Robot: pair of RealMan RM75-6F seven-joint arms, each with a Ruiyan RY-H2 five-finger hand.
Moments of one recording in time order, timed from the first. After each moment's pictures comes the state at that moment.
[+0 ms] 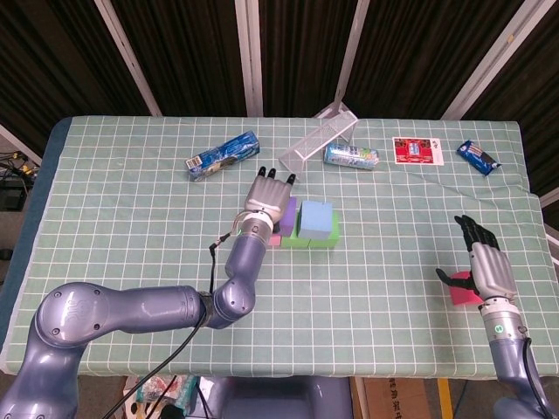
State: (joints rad) left arm -1.56 -1.68 -0.39 -1.30 -0.15 0.98 1.16; right arm 0.32 -1.14 0.21 -1.72 -1.03 1.14 -0.01
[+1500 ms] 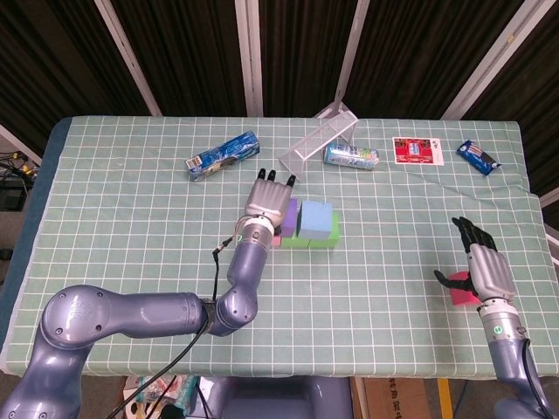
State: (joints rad) left arm -1.52 -1.72 -0.44 -1.31 -0.08 1.06 1.17; right arm 0.32 -1.13 0.21 -1.73 -1.03 1.13 0.00
